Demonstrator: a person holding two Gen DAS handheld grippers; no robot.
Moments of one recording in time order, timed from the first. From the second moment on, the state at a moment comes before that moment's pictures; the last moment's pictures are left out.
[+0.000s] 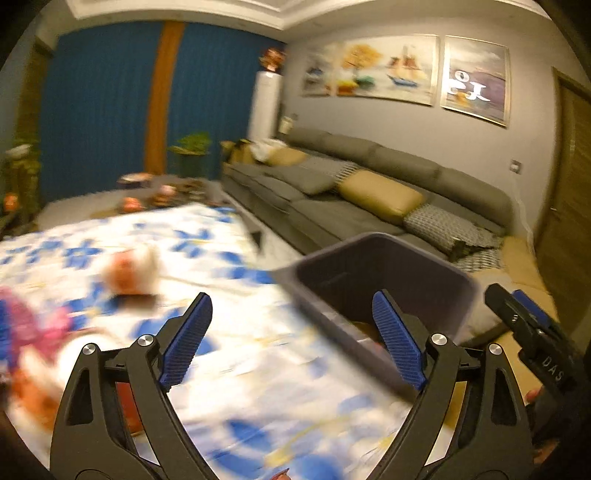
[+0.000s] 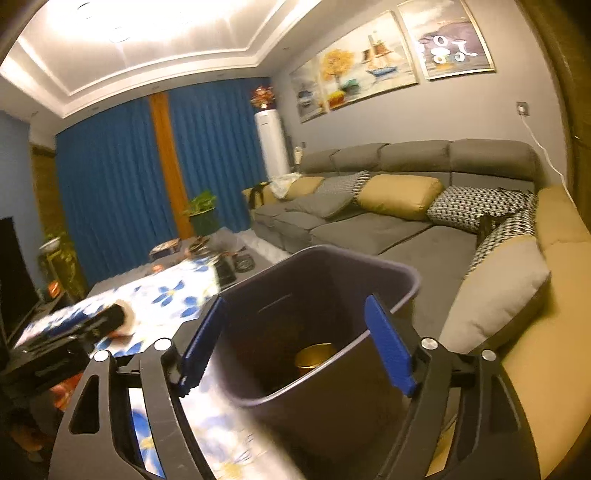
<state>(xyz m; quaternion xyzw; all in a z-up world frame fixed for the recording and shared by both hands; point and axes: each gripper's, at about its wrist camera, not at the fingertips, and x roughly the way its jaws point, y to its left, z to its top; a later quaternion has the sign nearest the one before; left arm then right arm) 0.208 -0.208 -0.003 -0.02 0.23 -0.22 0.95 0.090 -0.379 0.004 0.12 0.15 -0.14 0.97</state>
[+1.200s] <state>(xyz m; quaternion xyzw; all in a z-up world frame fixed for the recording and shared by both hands) 0.129 0.071 -0.011 -0.10 0.20 0.05 0.97 0.168 -0.131 -0.027 0.01 0.22 0.03 0.97</state>
